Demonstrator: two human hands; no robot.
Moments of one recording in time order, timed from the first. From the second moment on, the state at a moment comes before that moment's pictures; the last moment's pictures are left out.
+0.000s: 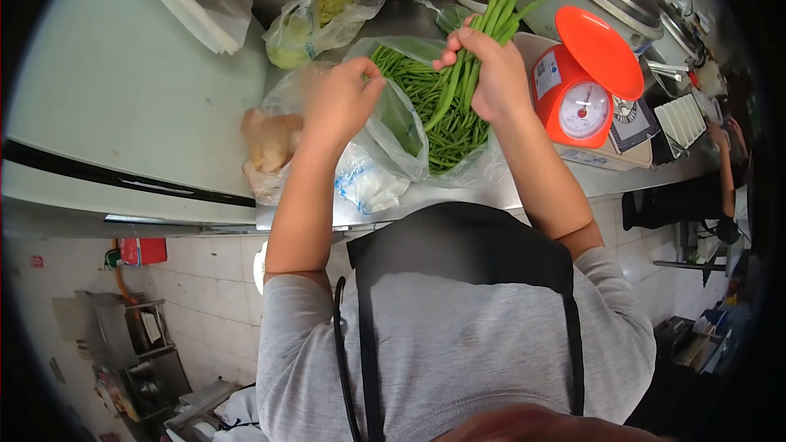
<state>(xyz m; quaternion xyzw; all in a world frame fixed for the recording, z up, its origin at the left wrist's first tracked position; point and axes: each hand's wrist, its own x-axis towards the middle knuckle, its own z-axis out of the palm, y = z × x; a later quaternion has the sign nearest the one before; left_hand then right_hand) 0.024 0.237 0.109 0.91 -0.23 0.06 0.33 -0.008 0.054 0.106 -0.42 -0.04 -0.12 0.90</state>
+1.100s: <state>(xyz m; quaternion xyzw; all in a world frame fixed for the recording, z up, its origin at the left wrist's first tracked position) 0.029 0.242 0.063 0.69 -0.16 -0.10 0.70 -0.009 0.114 0.035 -0.81 -0.13 -0.09 0.56</state>
